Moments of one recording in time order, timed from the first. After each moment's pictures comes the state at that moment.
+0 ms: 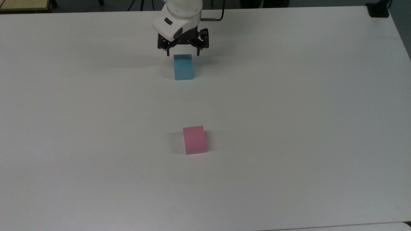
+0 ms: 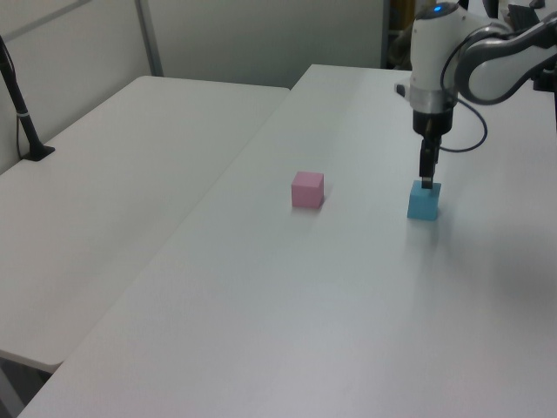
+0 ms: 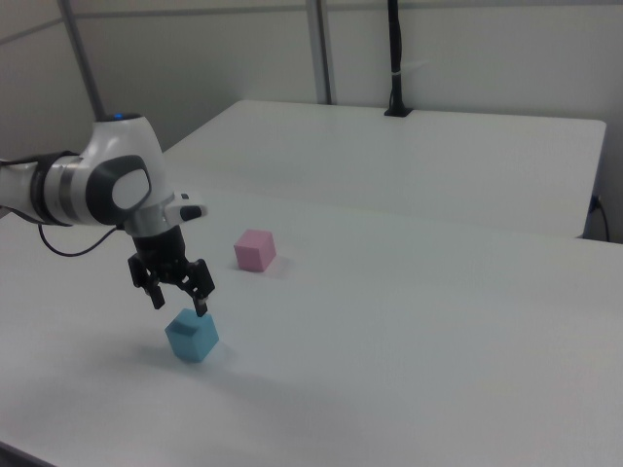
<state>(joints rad) 0.15 -0.04 -0.04 -2.23 -0.10 2.14 0.06</state>
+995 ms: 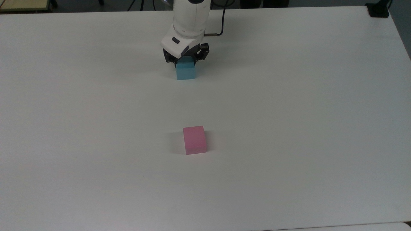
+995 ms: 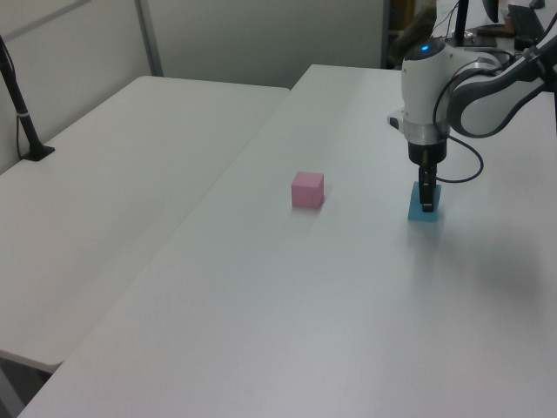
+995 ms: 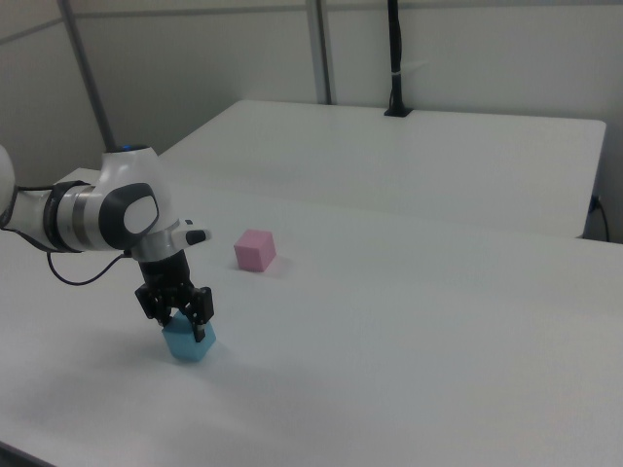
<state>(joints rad) 0.16 0.06 -0.03 -2.26 -0.14 2.21 0.04</state>
